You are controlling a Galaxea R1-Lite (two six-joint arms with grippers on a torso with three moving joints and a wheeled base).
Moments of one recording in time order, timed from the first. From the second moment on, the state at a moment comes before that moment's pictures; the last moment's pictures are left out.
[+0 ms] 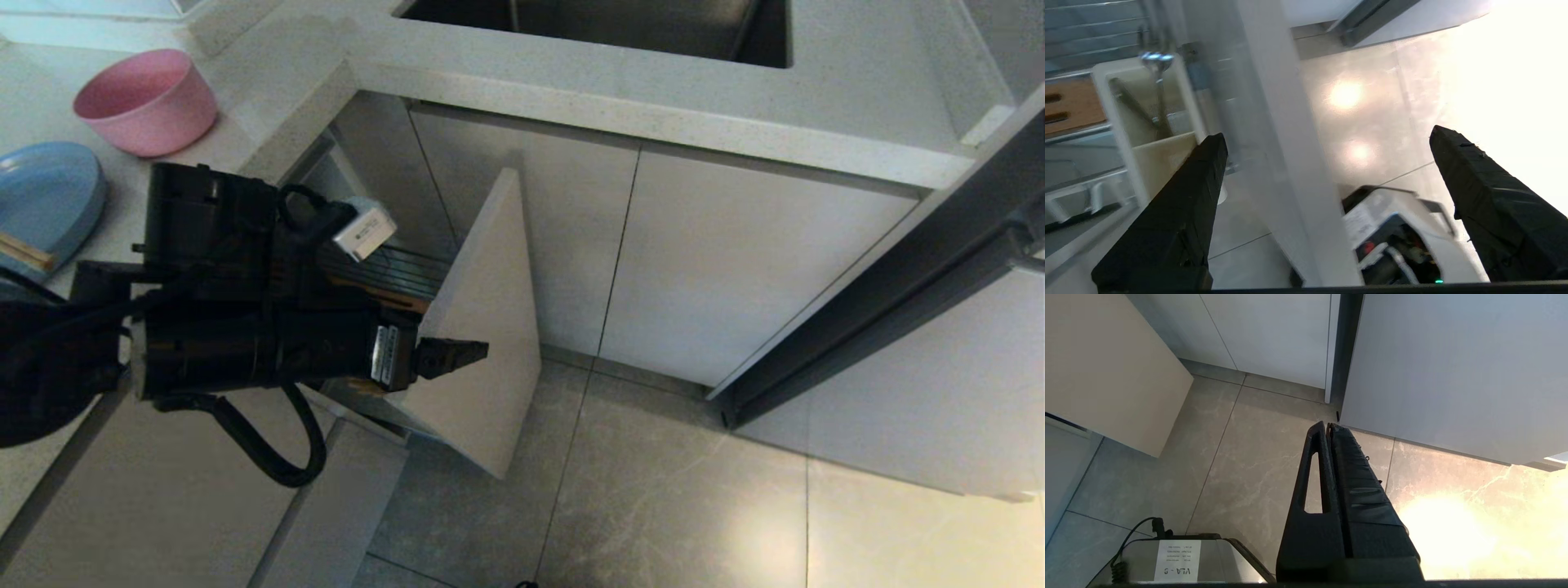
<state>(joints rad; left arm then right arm) -0.47 1.51 -1.03 -0.06 -0.21 0.10 0.00 0.00 0.00 0.00 0.00 0.03</state>
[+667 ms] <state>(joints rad) -0.54 1.59 -1.11 -0.06 -0.21 0.06 0.00 0.00 0.00 0.00 0.00 0.03</state>
